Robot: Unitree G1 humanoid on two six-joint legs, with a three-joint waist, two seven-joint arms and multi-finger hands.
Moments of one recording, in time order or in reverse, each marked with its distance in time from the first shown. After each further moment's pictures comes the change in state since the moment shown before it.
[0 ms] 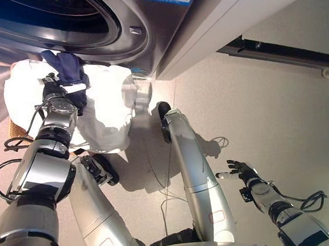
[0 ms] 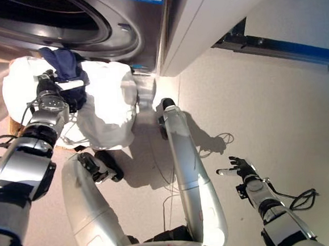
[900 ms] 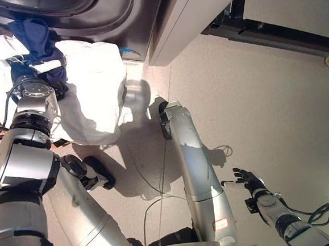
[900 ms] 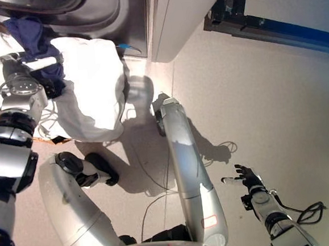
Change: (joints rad) left arm -0.083 0.101 0.006 -0.006 -0.136 0.009 0.021; right arm 0.112 -0.026 -0.001 -0.064 0.018 -0.017 -0.040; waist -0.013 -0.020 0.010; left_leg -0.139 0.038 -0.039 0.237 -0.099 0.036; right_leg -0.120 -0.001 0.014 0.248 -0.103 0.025
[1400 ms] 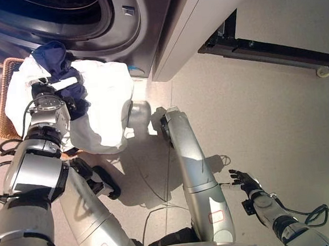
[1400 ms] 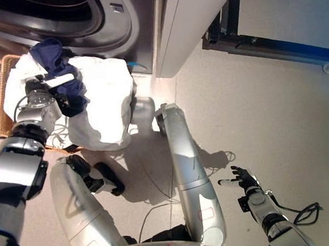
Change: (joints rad) left arm 0.132 -0.079 0.113 -0.048 -0.078 -0.007 -0.060; right arm 0.010 0.024 -0.001 -0.022 -0.052 0.024 0.002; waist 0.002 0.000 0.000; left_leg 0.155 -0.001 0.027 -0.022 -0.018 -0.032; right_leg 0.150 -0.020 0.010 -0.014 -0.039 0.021
